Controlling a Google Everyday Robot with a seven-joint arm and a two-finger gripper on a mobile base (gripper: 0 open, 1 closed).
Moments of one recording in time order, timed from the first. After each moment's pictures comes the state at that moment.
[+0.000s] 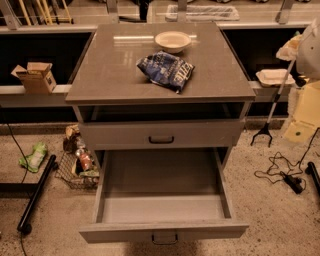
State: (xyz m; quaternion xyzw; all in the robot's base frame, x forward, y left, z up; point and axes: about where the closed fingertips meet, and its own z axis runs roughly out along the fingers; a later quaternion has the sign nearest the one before) arm 0.438 -0.215 0.983 -0.60 0.78 -0.04 0.17
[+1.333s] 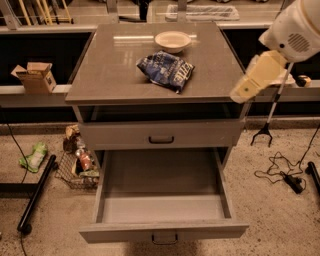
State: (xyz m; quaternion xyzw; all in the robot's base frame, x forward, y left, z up) arm 0.534 -0.192 0.979 -0.49 0.82 0.04 0.28
